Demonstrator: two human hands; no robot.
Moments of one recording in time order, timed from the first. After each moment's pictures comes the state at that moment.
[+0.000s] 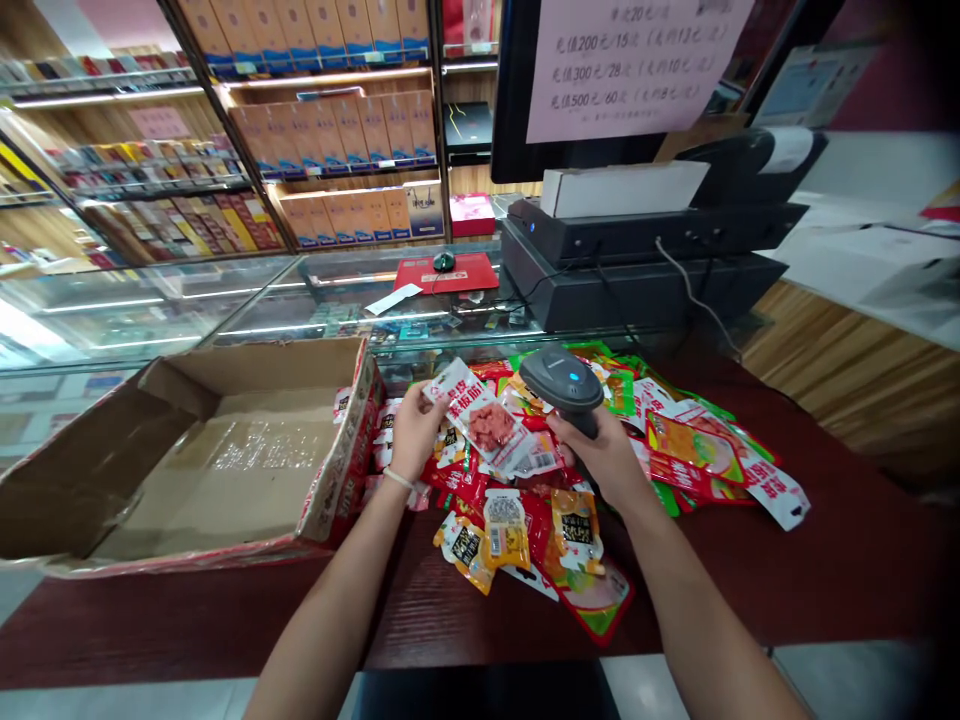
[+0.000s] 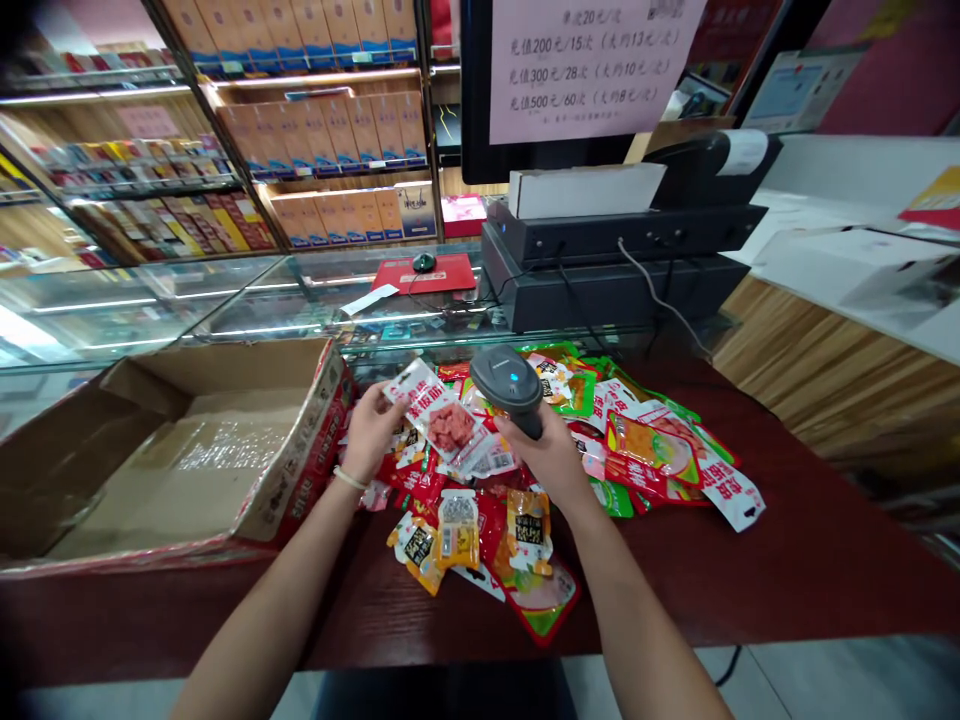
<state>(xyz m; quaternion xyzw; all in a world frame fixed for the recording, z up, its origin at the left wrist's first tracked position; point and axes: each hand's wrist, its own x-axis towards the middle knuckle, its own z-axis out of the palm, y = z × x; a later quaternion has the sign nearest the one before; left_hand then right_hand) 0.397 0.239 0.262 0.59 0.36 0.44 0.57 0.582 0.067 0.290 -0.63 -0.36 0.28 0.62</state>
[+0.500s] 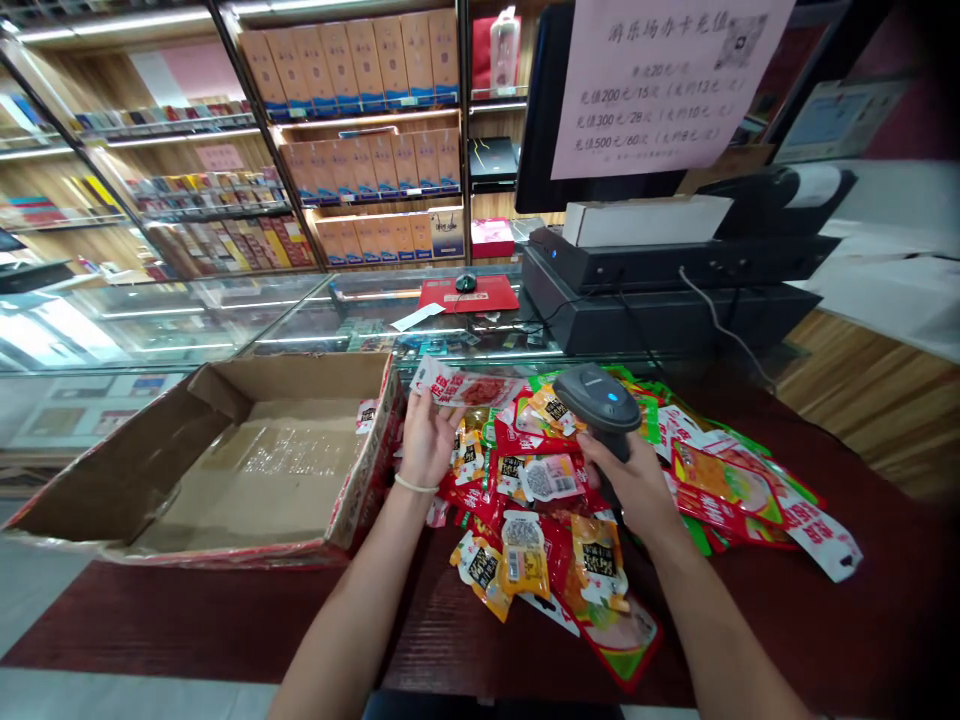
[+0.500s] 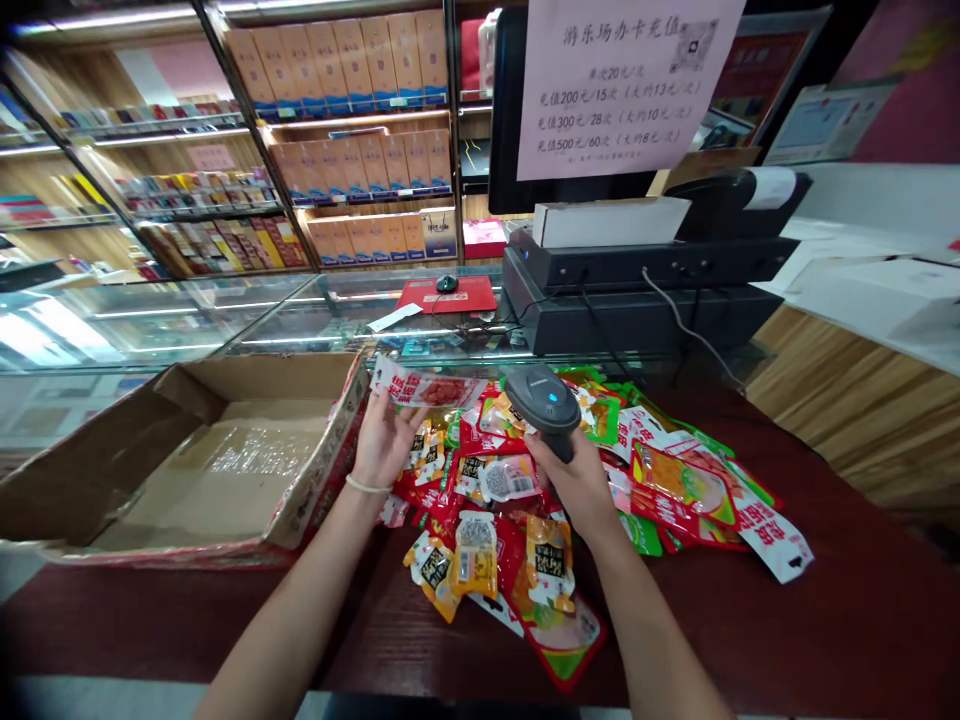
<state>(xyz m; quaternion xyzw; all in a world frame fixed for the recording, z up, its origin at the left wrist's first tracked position) 0.400 0.235 0.299 0.28 0.20 0.54 0.77 0.580 0.064 0.298 -0.65 -0.36 0.25 0.62</state>
